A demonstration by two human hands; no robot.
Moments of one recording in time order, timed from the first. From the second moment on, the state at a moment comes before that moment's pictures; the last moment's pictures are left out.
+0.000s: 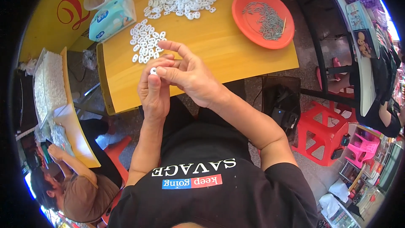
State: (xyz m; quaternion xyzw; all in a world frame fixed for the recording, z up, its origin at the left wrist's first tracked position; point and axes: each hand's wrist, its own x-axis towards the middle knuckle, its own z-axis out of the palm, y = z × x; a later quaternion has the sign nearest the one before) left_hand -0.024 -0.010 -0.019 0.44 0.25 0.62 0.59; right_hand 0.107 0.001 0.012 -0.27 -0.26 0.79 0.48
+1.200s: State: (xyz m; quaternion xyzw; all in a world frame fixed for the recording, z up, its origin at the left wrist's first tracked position) left_hand -0.141 0.012 -0.018 0.58 0.57 0.56 0.12; right_hand 0.176 0.101 -0.025 -0.57 -0.78 0.02 0.26
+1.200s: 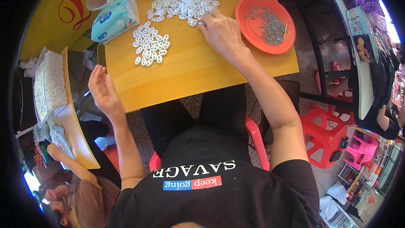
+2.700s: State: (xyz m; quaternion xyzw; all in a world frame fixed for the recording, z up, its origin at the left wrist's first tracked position) left_hand 0.002 0.018 -0.009 0.43 0.41 0.53 0.60; right_hand 0.157 0.028 0.011 -0.46 -0.51 0.55 0.48
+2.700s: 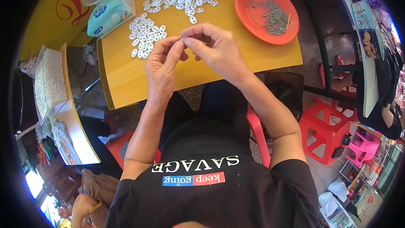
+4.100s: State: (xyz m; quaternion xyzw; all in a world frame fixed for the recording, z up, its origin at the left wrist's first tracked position) left_hand 0.012 0.013 -0.026 0.44 0.41 0.49 0.63; right_hand 0.314 0.054 0.018 -0.63 -0.68 0.08 0.37
